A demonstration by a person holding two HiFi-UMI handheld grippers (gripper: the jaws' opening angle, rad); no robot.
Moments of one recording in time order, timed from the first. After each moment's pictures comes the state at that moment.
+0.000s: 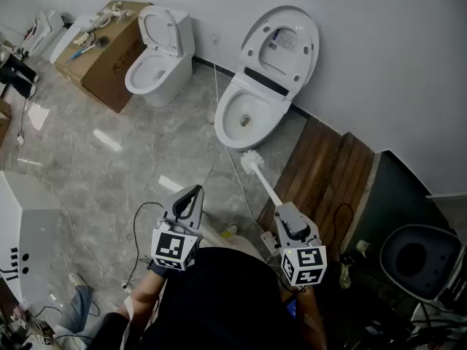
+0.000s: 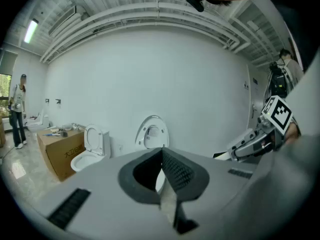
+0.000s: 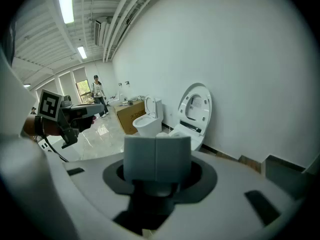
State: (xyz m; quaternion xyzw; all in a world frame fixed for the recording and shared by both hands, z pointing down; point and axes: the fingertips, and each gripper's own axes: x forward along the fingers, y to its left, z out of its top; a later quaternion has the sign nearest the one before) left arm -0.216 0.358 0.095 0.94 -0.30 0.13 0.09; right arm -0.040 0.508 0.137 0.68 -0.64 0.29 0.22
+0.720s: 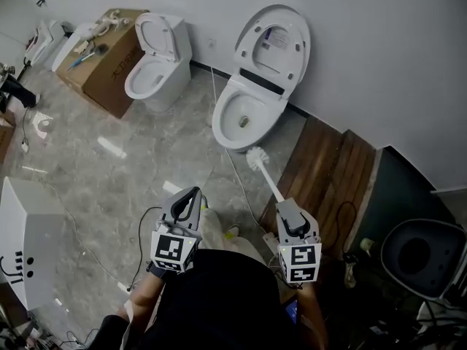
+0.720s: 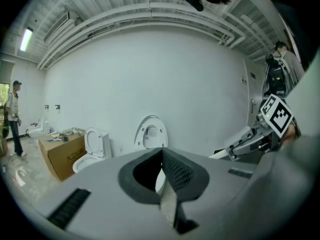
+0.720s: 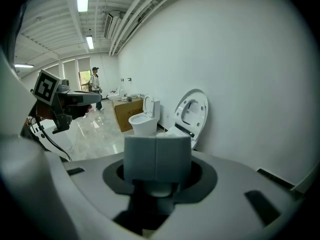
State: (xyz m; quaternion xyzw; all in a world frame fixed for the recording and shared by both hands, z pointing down) left arm -0.205 0.383 0.092 0.94 -0.31 0.14 0.06; right arm -0.021 0.525 0.143 0.68 -0.64 0.23 0.26
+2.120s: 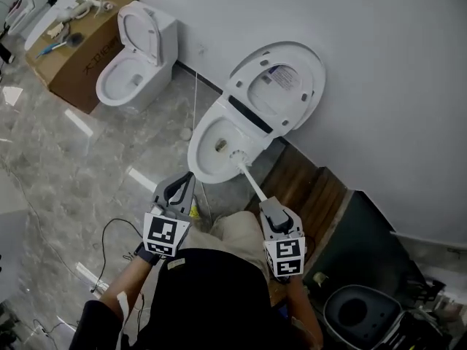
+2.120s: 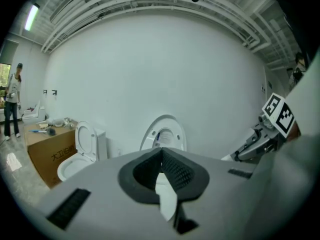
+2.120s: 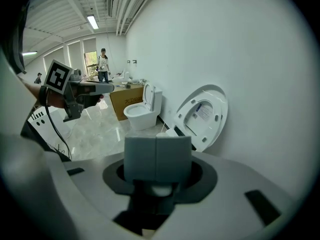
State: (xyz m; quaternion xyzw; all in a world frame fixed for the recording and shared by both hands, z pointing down) left arm -0.086 0.112 0.129 0.93 -0.31 0.13 0.12; right arm 0.087 0.265 0.161 0.61 -0.65 0.25 0.36
